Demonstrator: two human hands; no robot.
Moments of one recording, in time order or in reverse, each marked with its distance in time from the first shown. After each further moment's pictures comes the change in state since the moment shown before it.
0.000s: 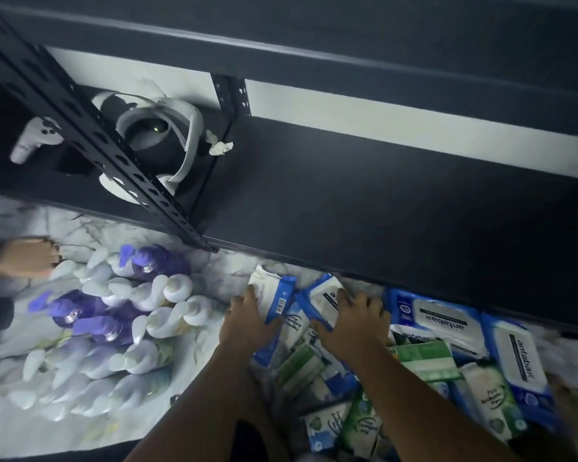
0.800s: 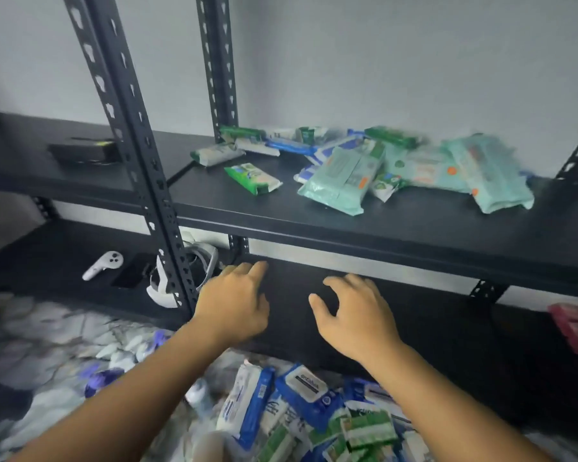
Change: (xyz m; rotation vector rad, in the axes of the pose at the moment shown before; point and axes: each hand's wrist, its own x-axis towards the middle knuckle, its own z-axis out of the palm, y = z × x) left_hand -0.244 0.133 -0.241 0.372 0.661 0.659; right_hand -0.202 0.043 -0.258 0.323 0.690 -0.287
